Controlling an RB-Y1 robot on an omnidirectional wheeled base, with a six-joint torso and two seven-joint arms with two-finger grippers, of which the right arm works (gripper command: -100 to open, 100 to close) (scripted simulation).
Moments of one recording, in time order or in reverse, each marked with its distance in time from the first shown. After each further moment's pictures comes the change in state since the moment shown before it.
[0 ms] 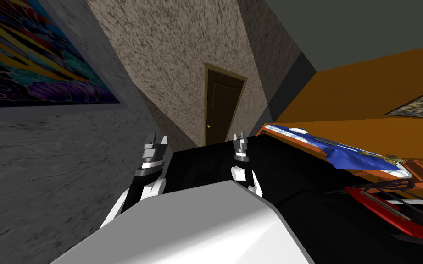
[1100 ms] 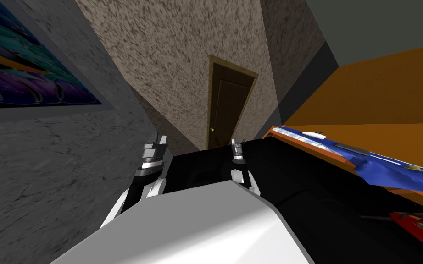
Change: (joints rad) arm 0.016 -0.046 0.001 0.169 0.041 -0.080 0.210
